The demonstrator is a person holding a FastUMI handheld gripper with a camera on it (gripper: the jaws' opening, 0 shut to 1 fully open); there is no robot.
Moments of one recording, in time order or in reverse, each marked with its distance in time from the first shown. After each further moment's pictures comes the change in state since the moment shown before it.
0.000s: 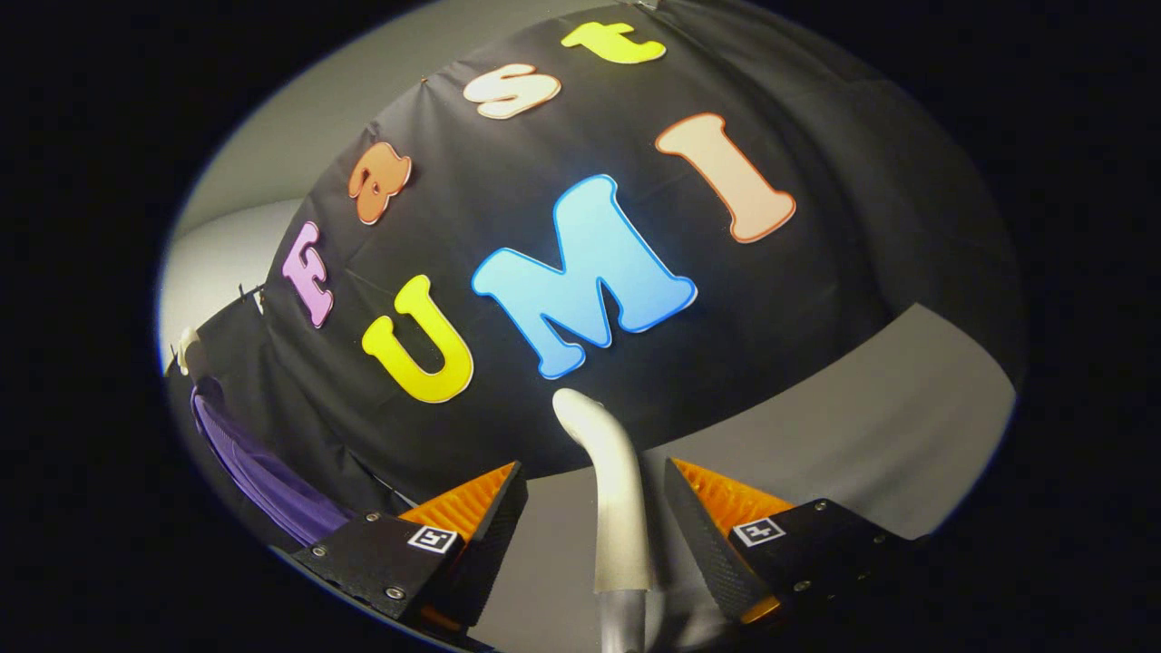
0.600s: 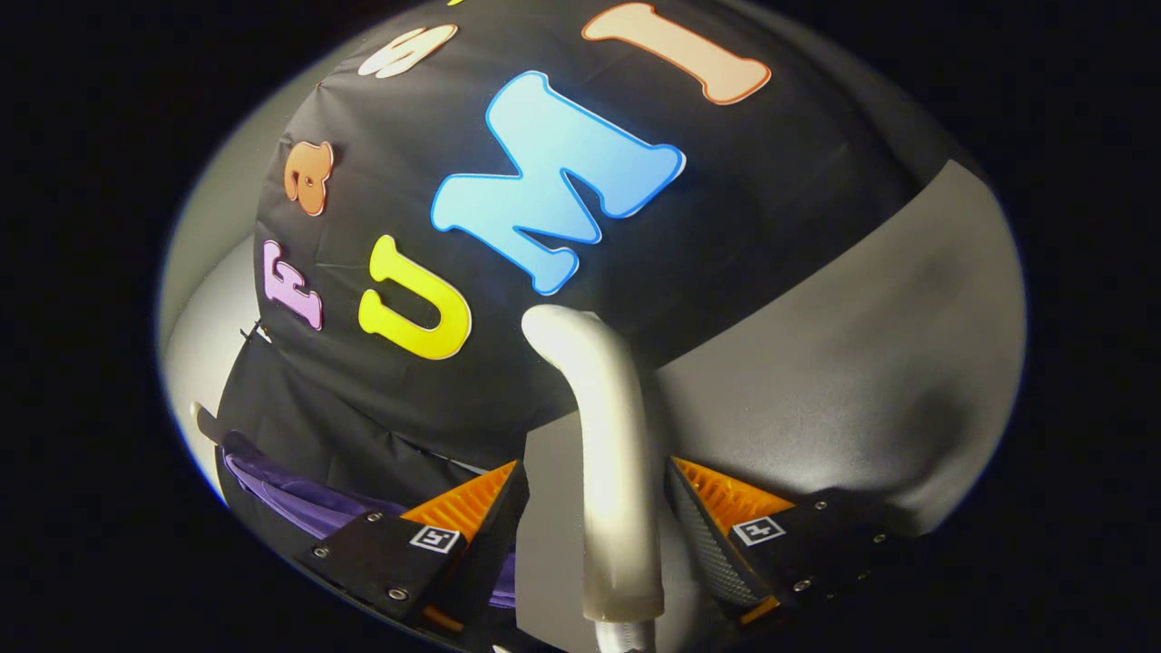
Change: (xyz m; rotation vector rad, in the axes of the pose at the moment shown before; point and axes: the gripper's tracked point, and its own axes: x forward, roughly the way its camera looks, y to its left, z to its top) arm 0.036 0.006 -0.053 0.229 0.332 0.108
